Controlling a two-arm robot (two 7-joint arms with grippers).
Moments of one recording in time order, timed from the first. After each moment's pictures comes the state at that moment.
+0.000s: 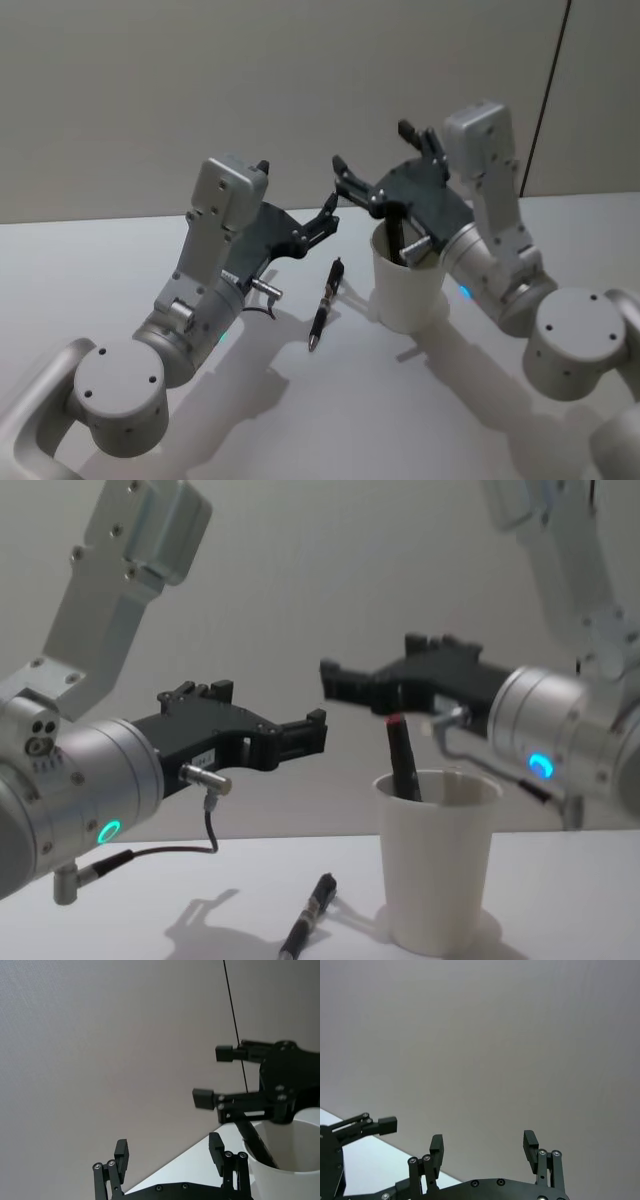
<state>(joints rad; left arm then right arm) -0.24 0.38 0.45 -1.63 -0.20 0.01 -0.01 0.32 0.11 -0.42 -1.49 0.03 -0.01 0.14</state>
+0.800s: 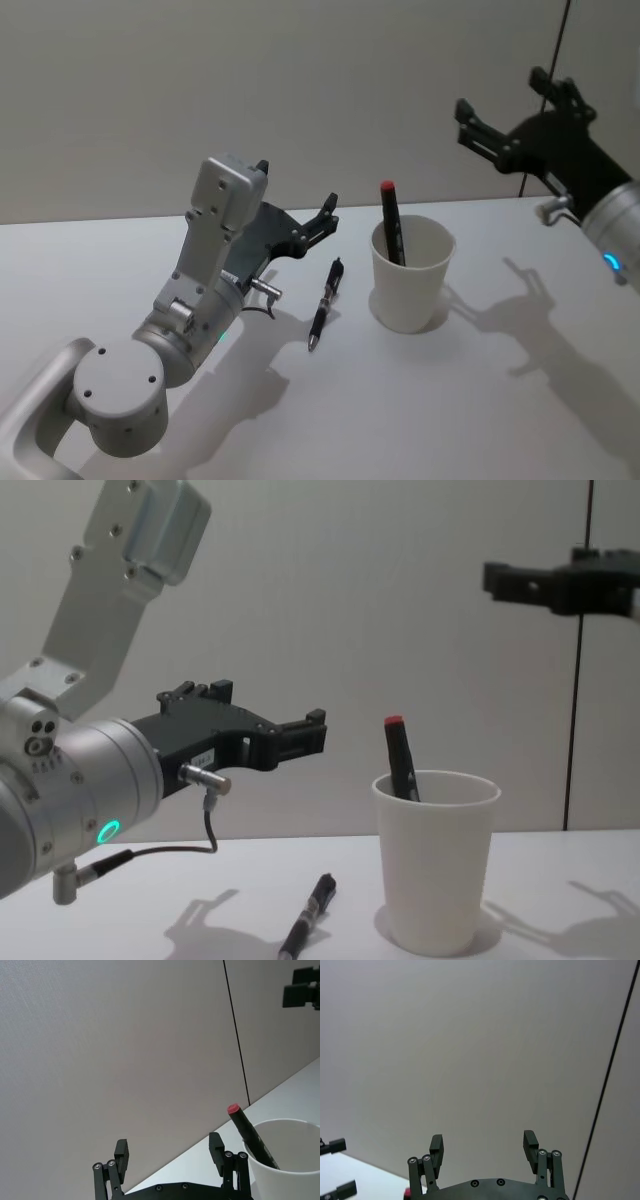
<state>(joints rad) -0.24 0.38 0.45 -1.63 -0.20 0.01 -0.01 0.22 0.32 -0.26 -1.78 0.25 0.12 0.14</state>
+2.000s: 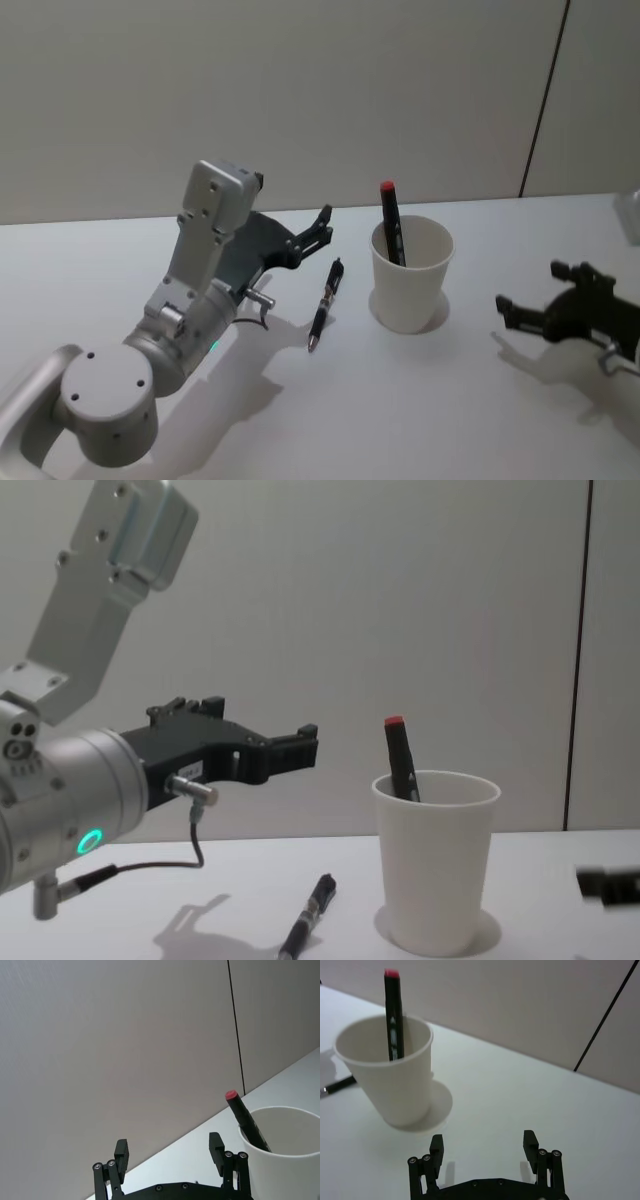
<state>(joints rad) -0.21 0.40 0.44 -1.66 -0.24 0.07 -0.02 0.07 0.51 -0.21 -1.75 0.30 0.44 0.33</state>
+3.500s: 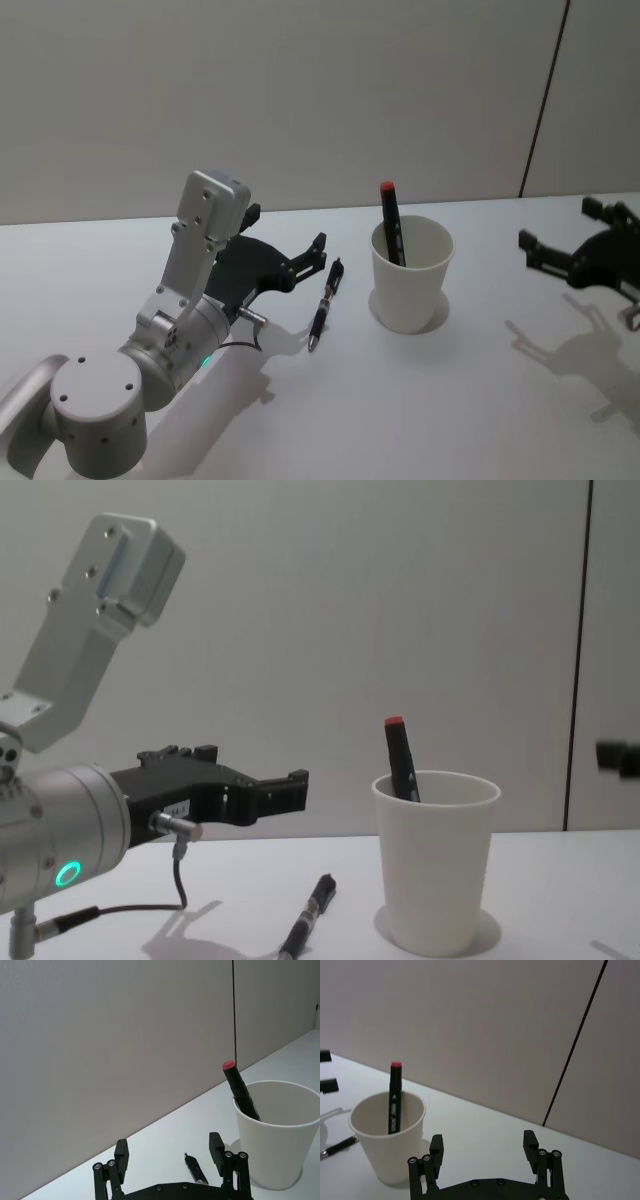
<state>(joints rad) -0.19 0.41 0.42 -1.67 -0.30 0.16 -0.06 0.03 0.54 -0.16 -1.85 0.38 0.30 0.23</state>
